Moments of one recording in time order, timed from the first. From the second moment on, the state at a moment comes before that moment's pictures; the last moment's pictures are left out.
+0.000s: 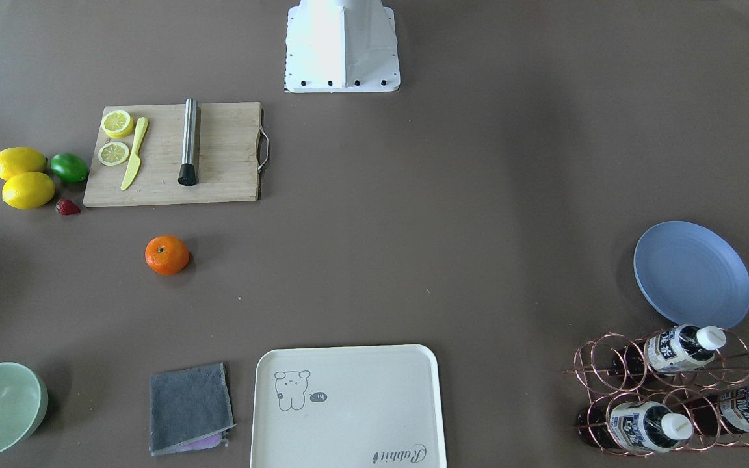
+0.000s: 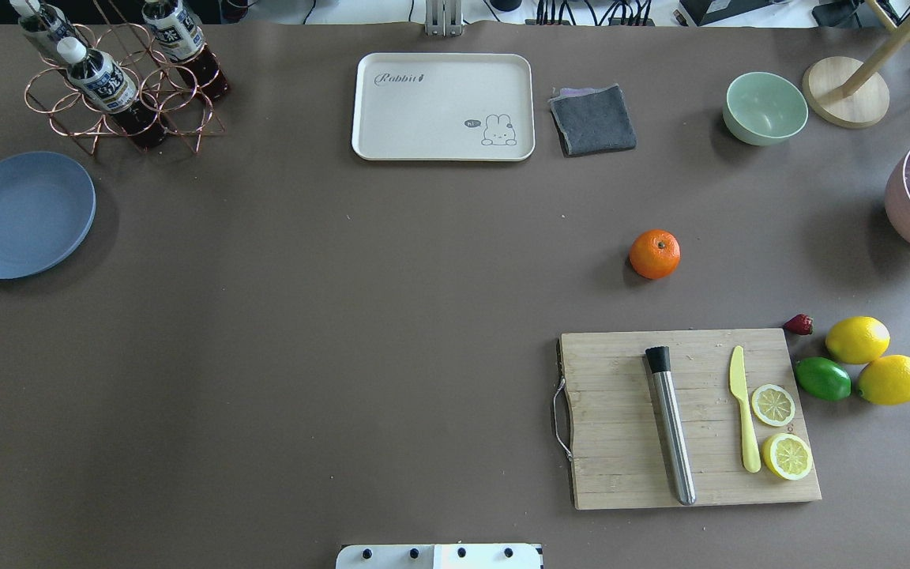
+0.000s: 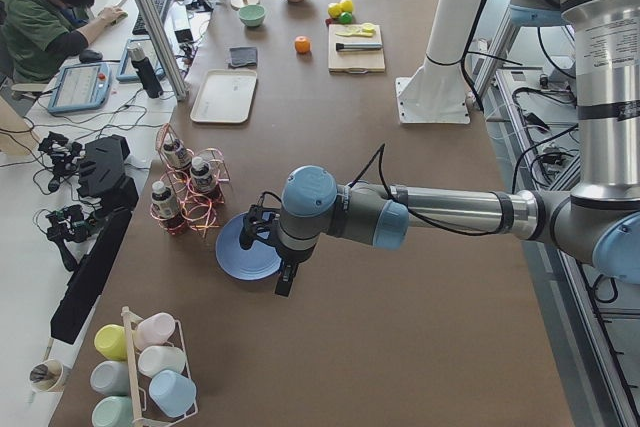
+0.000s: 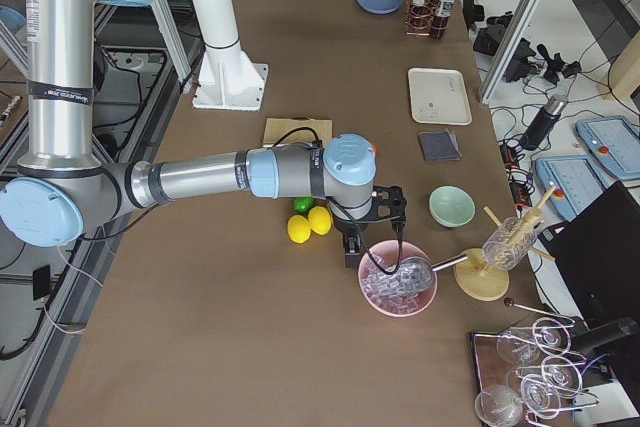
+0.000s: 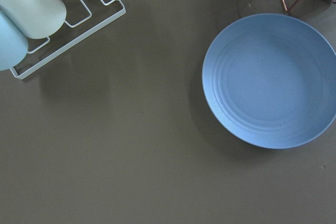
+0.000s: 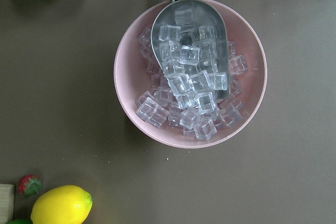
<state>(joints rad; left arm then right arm) -1.62 -1.40 -1.79 -1.76 -2.35 0.02 1.62 -1.66 1.85 -1.68 2.37 -0.02</state>
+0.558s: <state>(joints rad) -1.62 -1.41 -1.79 -1.76 -2.35 0.00 1.62 -1.65 1.86 -1.68 2.37 -0.02</state>
